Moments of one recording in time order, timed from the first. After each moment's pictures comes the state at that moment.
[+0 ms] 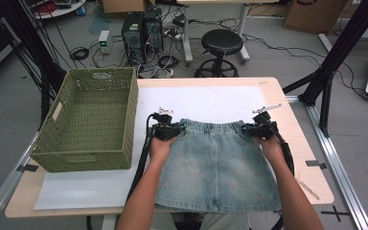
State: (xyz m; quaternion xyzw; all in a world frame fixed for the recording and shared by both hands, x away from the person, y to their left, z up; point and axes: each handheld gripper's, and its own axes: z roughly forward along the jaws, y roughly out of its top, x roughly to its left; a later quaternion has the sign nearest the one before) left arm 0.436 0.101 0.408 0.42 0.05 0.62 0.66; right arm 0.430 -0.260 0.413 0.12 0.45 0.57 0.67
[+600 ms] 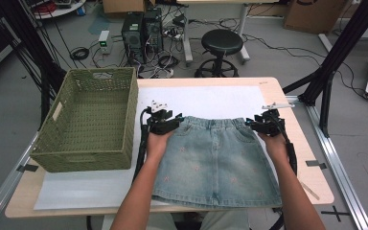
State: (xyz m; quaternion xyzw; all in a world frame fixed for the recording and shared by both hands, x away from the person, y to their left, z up) left arm 0.416 0.112 0.409 0.37 0.00 0.63 0.68; right arm 0.419 -0.276 0.410 0.10 0.39 0.63 0.67
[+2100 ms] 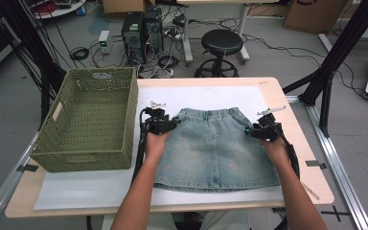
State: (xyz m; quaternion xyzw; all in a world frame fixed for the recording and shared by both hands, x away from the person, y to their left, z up) left arm 0.417 0.117 0.413 0.37 0.06 0.63 0.68; right arm 0.441 -0.274 0.411 0.14 0.44 0.56 0.69
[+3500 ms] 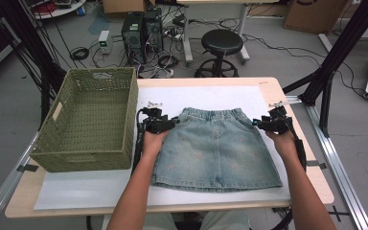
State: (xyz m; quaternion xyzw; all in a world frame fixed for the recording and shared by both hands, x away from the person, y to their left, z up) left arm 0.421 0.124 0.424 0.39 0.05 0.60 0.69; right arm 0.413 -0.297 0.419 0.14 0.41 0.61 0.66
